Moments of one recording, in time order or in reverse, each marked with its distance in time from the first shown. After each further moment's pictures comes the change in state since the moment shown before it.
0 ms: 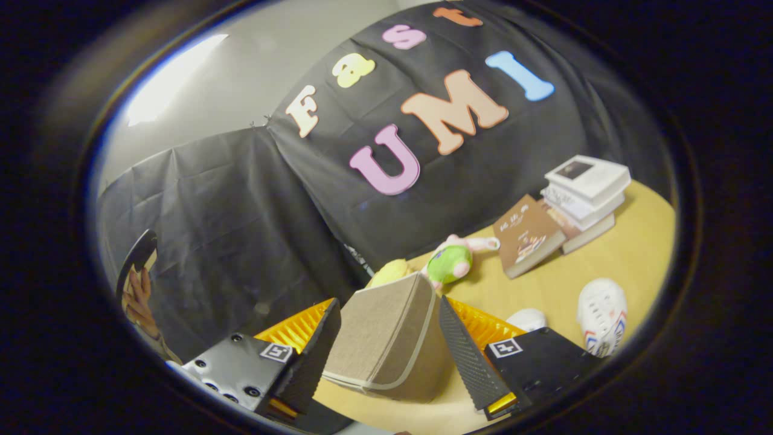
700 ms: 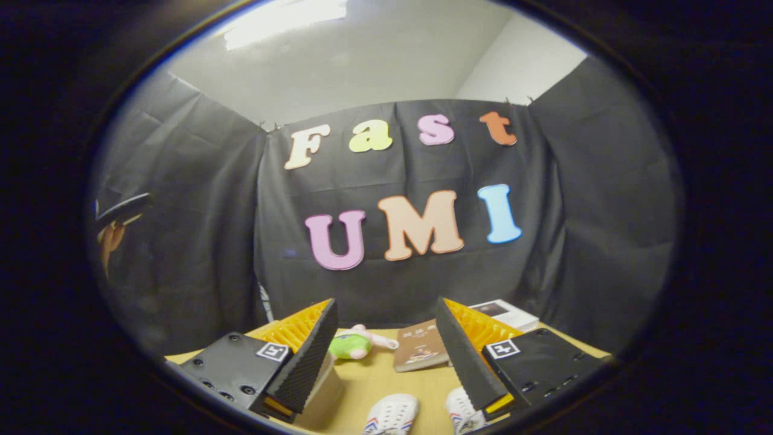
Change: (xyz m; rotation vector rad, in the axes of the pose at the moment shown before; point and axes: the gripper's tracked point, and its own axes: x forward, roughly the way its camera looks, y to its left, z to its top) arm -0.063 0.012 0.129 -0.530 -0.466 -0.309
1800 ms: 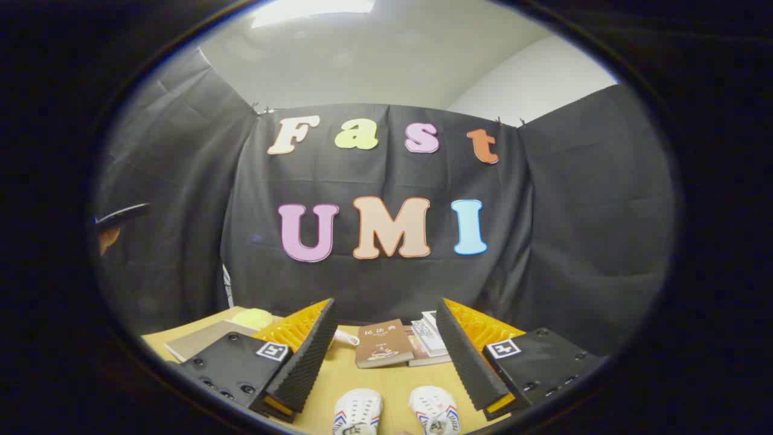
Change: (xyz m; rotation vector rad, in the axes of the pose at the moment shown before) arm -0.024 -0.027 0.019 -0.171 -0.056 -0.221
